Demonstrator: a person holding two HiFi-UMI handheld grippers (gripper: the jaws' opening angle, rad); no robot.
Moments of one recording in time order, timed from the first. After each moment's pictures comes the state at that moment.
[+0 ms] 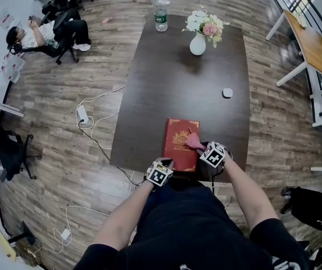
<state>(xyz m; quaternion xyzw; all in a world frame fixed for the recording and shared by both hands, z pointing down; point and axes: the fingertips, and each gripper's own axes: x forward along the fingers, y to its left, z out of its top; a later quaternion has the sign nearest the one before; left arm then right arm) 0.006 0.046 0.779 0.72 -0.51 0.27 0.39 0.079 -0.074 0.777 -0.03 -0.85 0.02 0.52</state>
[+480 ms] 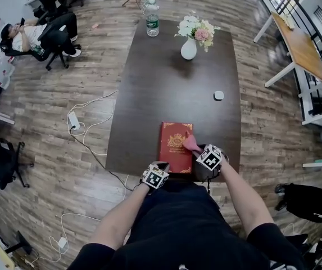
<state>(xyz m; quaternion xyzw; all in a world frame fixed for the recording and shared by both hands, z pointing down) 0.010 0.051 0.773 0.74 -0.48 0.26 0.39 0.084 -0.077 0.750 0.02 -0.85 0.03 0.52</state>
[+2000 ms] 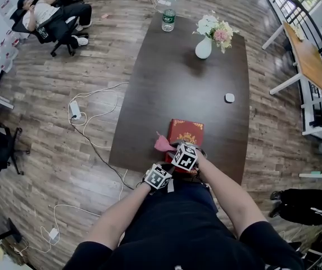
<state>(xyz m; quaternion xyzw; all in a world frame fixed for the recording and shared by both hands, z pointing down) 0.017 0.065 0.770 0.76 -0.46 0.21 0.41 -0.063 0.020 0.753 -0.13 -0.86 -0.05 0.49</state>
